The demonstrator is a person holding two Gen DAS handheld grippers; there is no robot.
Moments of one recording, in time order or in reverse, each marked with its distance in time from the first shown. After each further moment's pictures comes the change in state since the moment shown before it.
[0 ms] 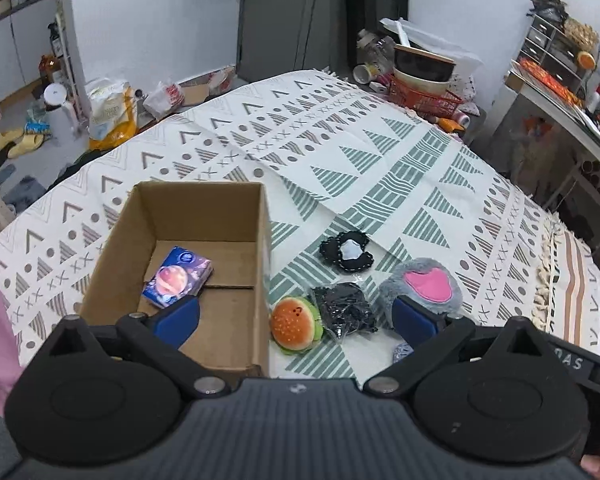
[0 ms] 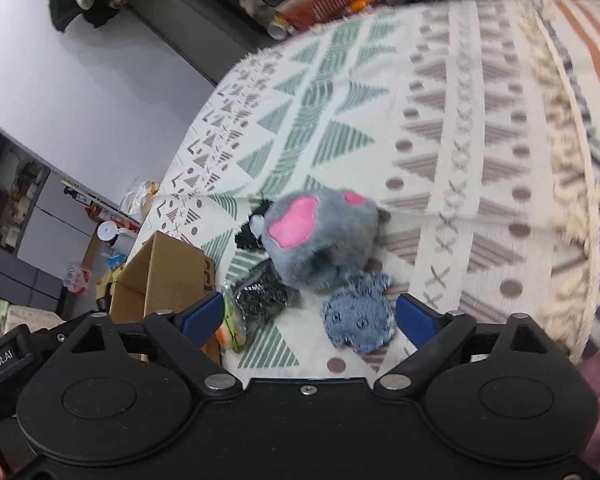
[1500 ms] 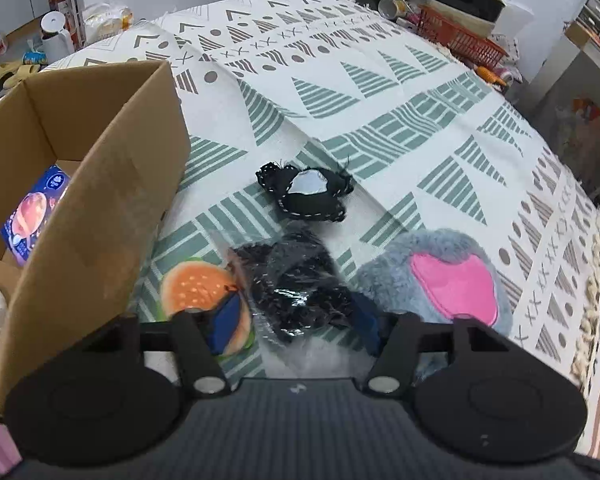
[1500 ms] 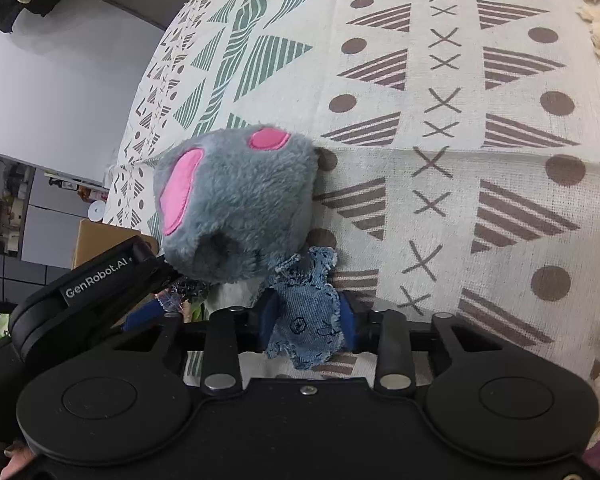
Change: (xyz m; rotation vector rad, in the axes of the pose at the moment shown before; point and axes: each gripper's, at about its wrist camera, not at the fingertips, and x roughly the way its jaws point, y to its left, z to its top) left arm 0.151 -0.056 -0.019 -0.147 0.140 0.041; right arm 0.087 -0.057 0.008 0.128 0.199 0.026
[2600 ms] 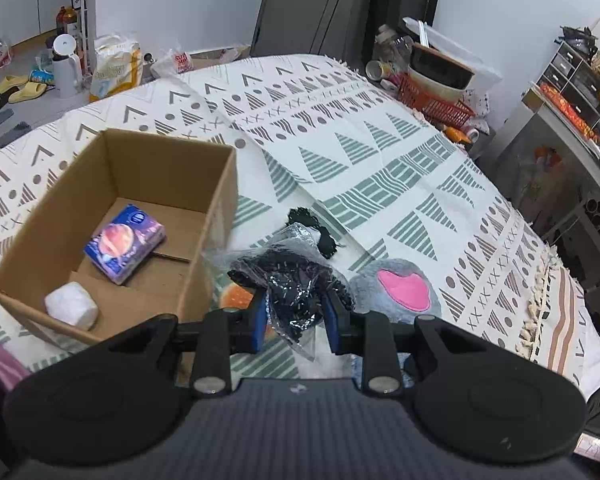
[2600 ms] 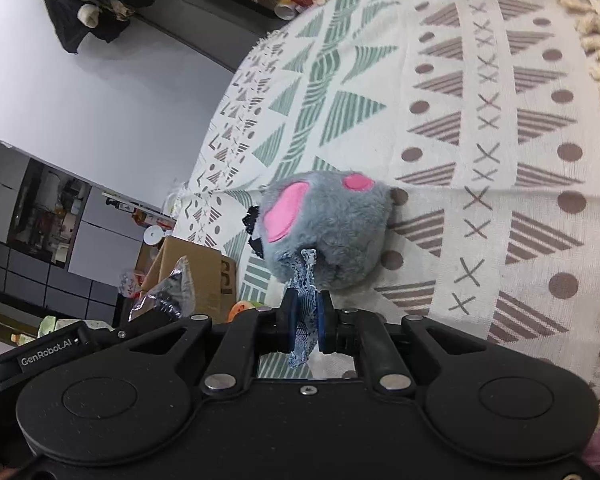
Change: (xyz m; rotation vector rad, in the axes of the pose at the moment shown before) left arm -0.111 0.040 -0.001 -0.029 -0.118 -0.083; right arm -0.053 0.022 -0.021 -0.075 -0.145 0.153
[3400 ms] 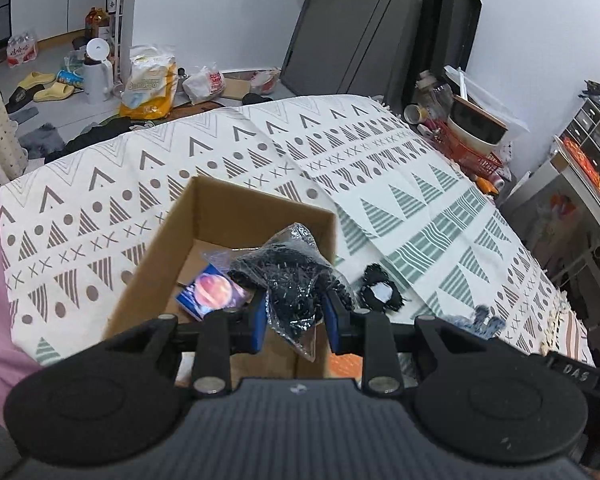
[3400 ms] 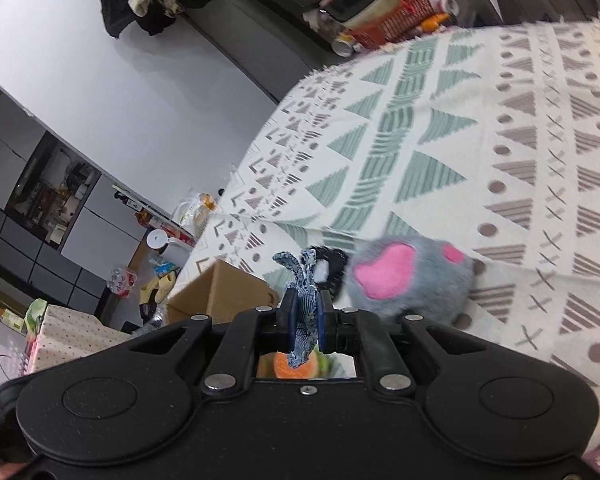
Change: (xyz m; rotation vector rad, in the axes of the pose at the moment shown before) left arm -0.030 0.093 0.041 -0.071 -0.056 0.004; right arm 0.002 0.083 0.013 -0.174 -0.102 -0.022
